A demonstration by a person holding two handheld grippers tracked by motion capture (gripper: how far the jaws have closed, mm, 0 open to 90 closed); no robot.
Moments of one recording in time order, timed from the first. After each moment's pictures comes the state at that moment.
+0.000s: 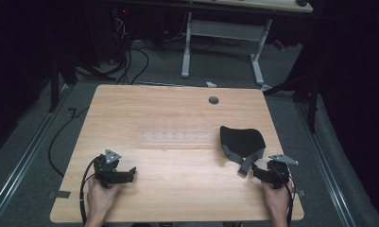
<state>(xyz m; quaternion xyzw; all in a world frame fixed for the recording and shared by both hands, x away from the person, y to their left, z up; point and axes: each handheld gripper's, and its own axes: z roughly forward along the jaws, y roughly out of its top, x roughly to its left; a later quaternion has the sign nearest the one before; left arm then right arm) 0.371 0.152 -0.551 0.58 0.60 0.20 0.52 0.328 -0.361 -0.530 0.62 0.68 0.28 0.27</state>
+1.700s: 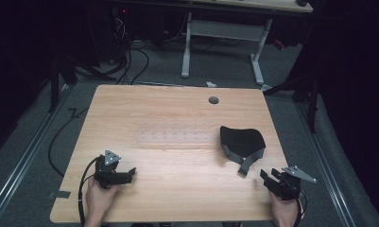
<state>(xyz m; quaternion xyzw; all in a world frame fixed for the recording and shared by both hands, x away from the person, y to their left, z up) 0.368 0.152 -0.550 0.58 0.59 0.20 0.52 0.275 -0.371 -0.515 0.63 0.63 0.36 0.26</state>
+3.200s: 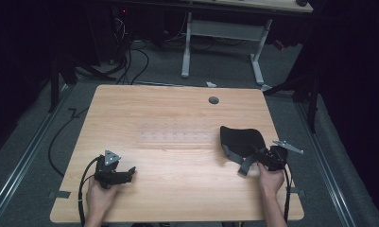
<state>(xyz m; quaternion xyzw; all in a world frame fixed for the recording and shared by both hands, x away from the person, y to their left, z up) 0.368 0.152 -0.549 0.58 0.59 0.20 0.53 0.371 -0.362 -0.519 0.65 0.60 0.41 0.22</state>
